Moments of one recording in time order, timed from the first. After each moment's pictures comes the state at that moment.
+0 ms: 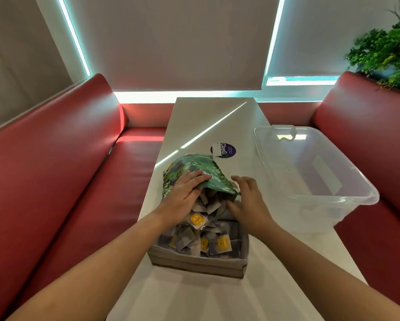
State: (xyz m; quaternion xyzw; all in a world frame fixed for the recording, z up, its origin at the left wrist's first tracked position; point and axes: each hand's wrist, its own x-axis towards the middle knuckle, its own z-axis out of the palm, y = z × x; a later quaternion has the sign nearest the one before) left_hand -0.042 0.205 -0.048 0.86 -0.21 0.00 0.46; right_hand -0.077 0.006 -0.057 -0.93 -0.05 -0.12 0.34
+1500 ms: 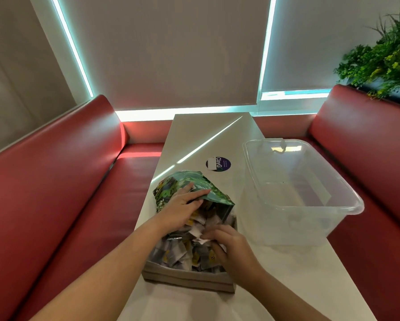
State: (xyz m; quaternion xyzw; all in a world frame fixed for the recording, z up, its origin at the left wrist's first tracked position) left_hand -0.053 0.179 -0.017 0.88 -0.14 -0.10 0.44; right_hand -0.132 0.015 -0.083 -0.88 -0.22 -0.14 0.40
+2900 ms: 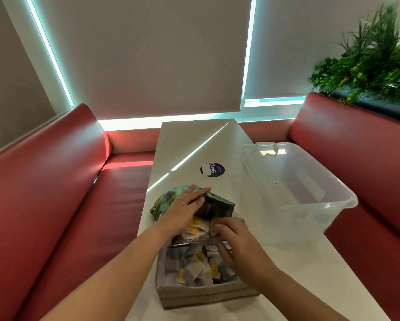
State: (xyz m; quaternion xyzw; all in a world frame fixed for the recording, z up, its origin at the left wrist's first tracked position) left_hand -0.053 0.199 -0.004 0.81 -0.16 -0.11 0.55; right_hand -0.138 0.039 -0.057 -0.93 -0.19 -0.21 0.22
